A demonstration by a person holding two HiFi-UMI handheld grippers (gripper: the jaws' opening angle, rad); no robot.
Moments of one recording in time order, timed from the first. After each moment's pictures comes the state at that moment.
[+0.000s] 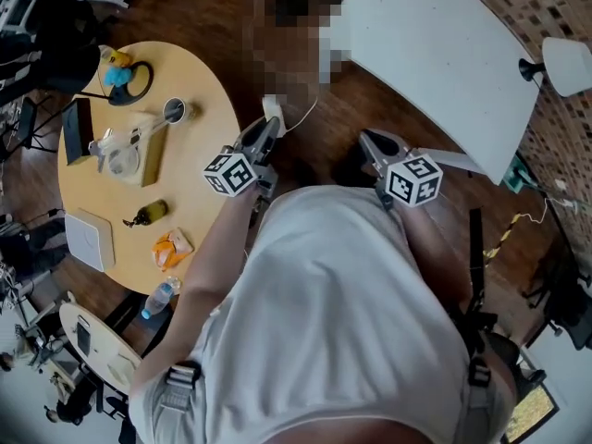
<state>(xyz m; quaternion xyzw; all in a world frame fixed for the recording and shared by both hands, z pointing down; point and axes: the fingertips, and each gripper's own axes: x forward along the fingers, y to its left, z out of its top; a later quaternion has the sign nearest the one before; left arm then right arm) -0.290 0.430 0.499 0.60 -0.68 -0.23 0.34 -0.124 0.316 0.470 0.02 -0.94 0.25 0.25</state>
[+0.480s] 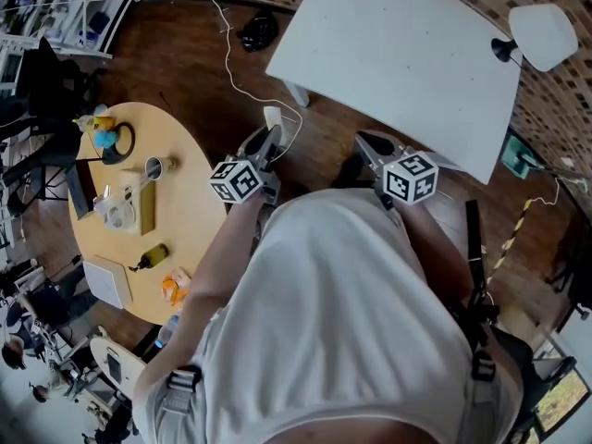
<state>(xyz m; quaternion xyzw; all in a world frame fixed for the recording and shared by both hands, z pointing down) -0.248 0.283 0.492 0.63 -0.67 -0.16 0.36 -0.081 0.191 0.463 0.05 -0.94 0.27 0.21</state>
